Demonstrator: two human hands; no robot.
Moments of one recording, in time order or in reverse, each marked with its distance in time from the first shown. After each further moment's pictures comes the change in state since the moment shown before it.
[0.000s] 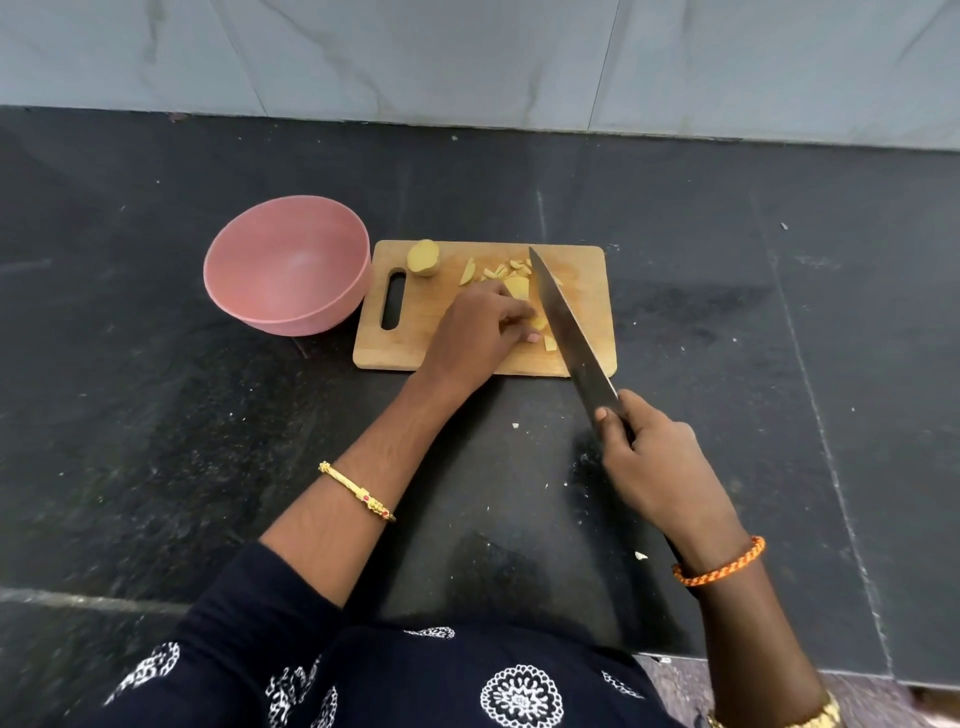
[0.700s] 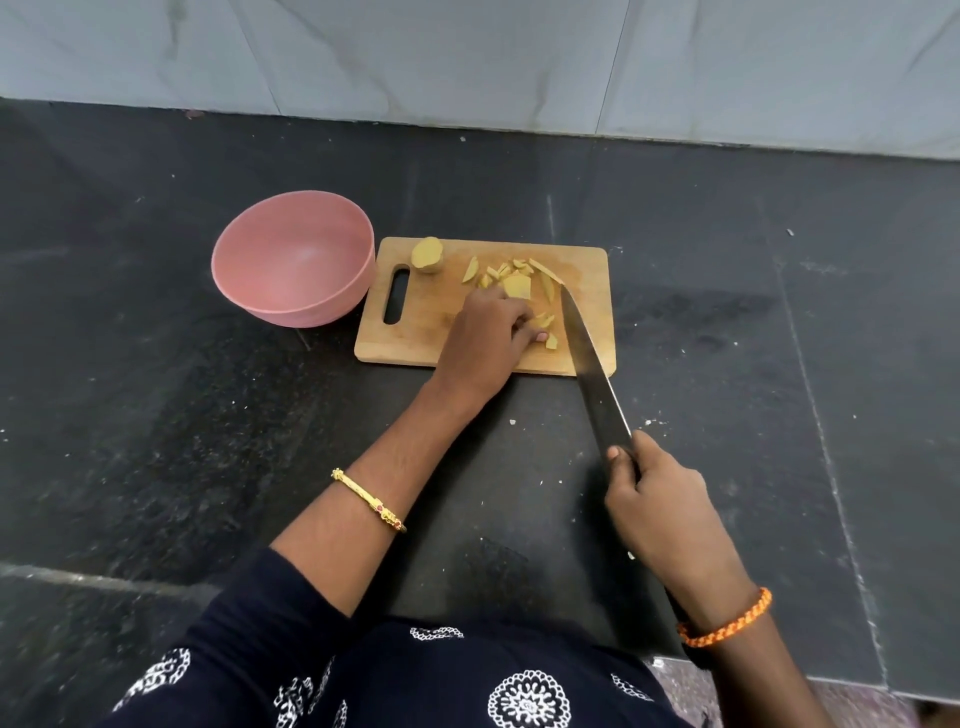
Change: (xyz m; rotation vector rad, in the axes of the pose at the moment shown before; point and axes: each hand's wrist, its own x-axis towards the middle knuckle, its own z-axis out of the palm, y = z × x) left_hand -0.008 0.011 0.012 0.069 0.074 -0.062; right_hand -0.024 0.017 0.006 -0.001 -0.007 0.103
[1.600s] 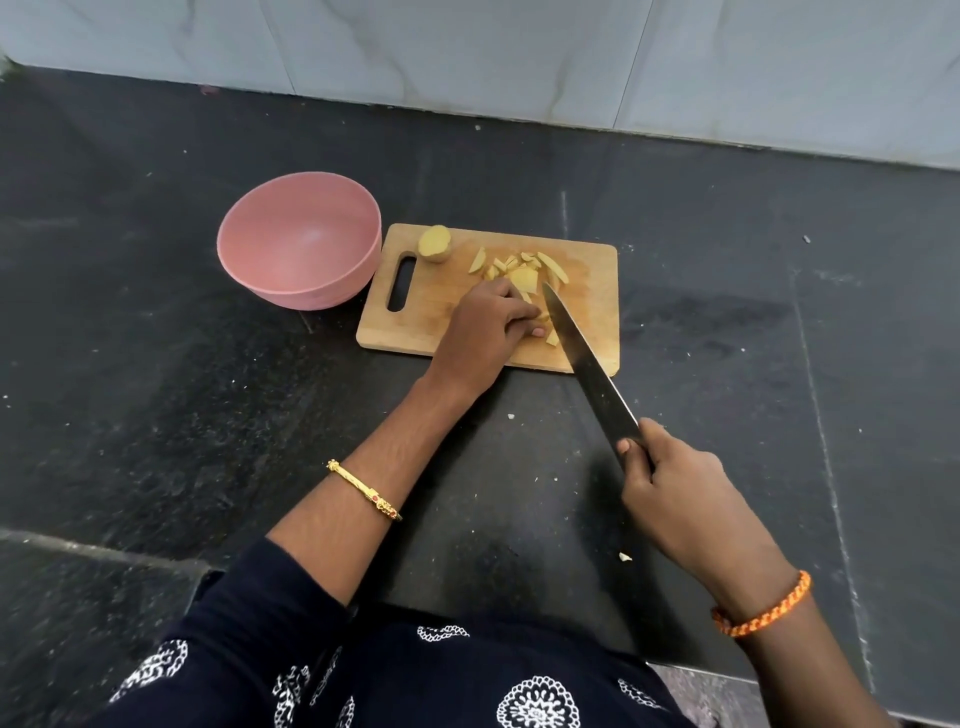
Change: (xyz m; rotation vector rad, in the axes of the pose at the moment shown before) left_hand -0.003 -0.006 0.001 -0.107 0.047 0.052; right_hand 0.007 -0.008 -0.029 -0.189 -0.169 -0.087
